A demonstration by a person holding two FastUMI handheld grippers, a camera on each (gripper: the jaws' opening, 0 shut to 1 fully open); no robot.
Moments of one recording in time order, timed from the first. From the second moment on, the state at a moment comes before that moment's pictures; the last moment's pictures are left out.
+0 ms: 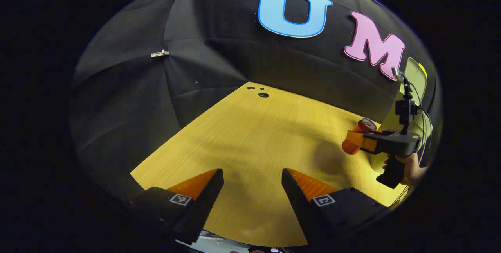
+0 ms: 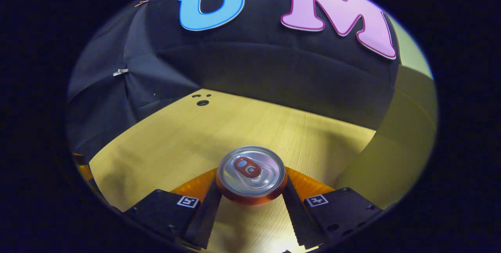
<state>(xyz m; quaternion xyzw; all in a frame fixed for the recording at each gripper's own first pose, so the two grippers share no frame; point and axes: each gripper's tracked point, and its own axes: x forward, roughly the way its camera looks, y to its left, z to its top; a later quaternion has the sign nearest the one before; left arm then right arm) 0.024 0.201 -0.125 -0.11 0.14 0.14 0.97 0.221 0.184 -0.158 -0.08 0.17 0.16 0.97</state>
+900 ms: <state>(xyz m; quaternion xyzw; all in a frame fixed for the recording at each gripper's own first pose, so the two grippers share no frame) 0.017 0.145 -0.092 -0.08 0.12 0.09 0.99 0.138 0.143 0.067 -0.05 0.03 0.20 0.98</state>
